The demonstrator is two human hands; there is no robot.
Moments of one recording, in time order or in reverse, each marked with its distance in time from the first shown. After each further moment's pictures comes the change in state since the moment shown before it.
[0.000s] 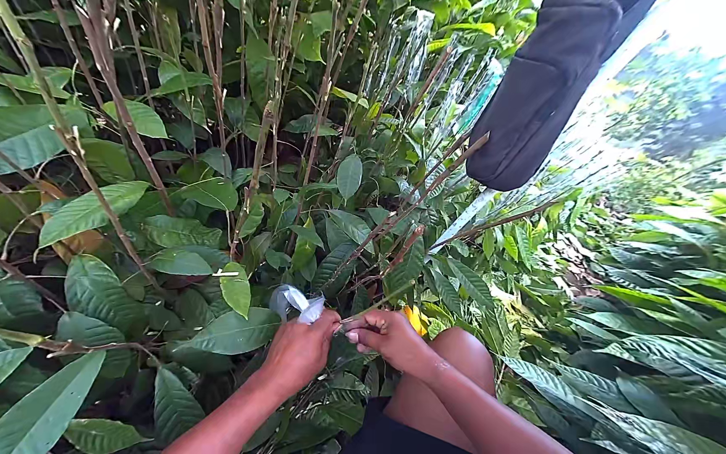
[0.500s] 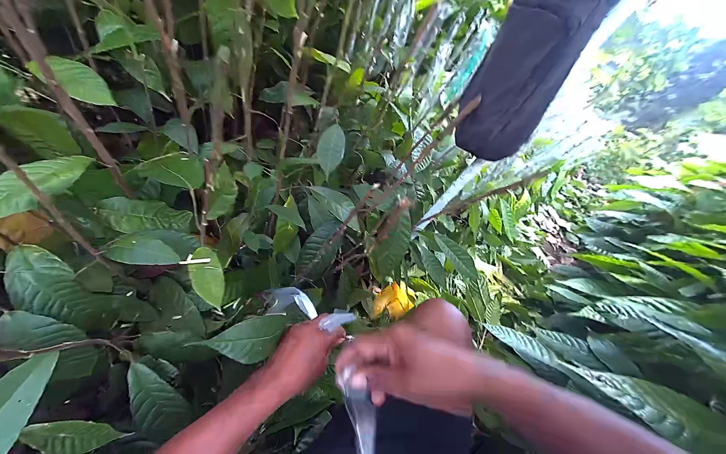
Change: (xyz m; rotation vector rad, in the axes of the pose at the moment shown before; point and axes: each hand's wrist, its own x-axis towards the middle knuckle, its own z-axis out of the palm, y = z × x) left_hand -0.008 0.018 0.015 -0.113 -0.409 -0.025; right_hand -0.063 -0.064 -0.016 -0.098 -0.373 -0.114
